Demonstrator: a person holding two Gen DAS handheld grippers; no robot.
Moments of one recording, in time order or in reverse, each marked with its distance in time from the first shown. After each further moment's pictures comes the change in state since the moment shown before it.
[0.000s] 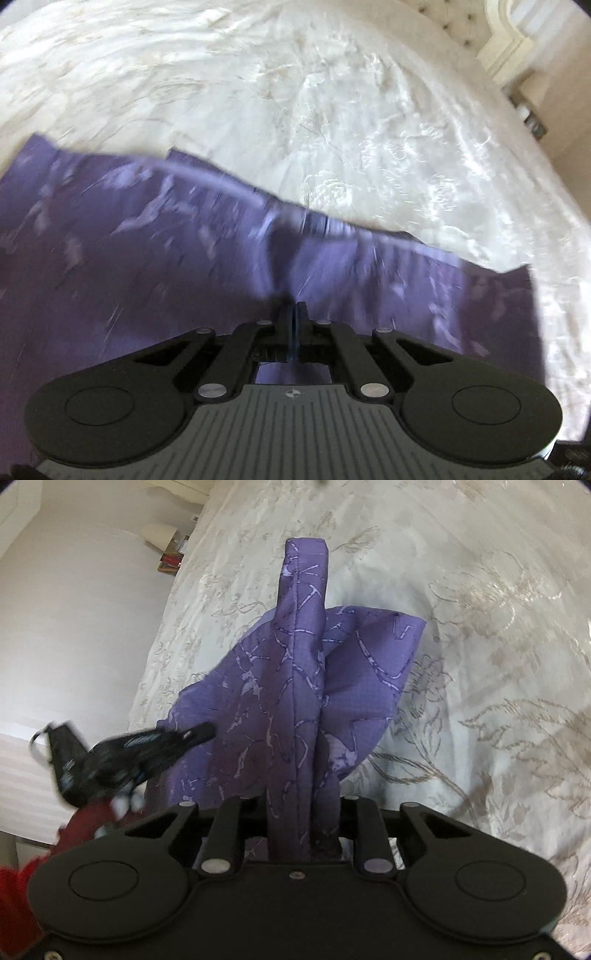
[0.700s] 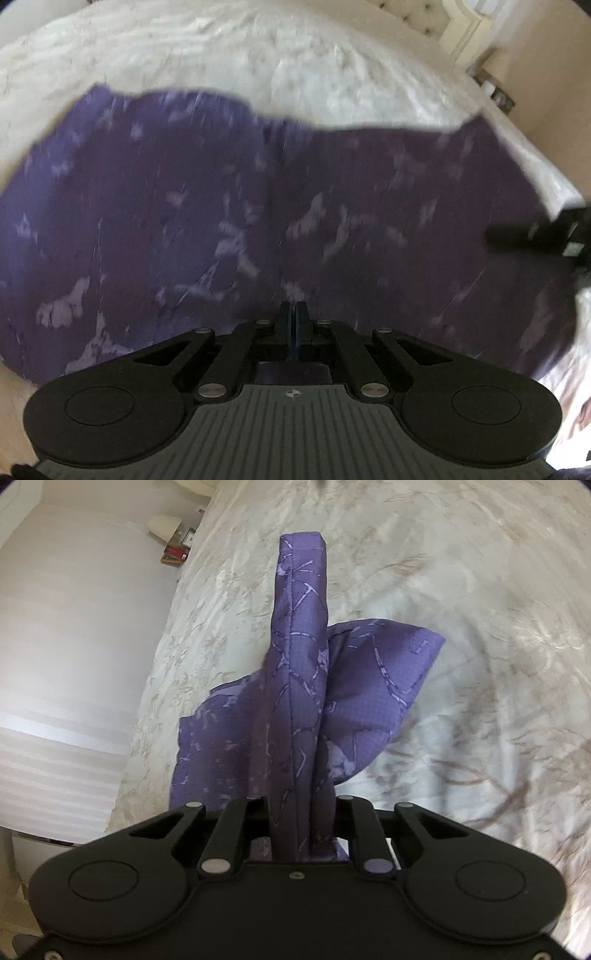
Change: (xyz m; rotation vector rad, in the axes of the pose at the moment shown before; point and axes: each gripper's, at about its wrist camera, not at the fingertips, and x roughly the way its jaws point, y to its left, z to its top) left arm -0.069 0.005 -0.117 0.091 -0.040 -0.040; right arm -0.012 0.056 0.014 -0.018 0.037 -0.030
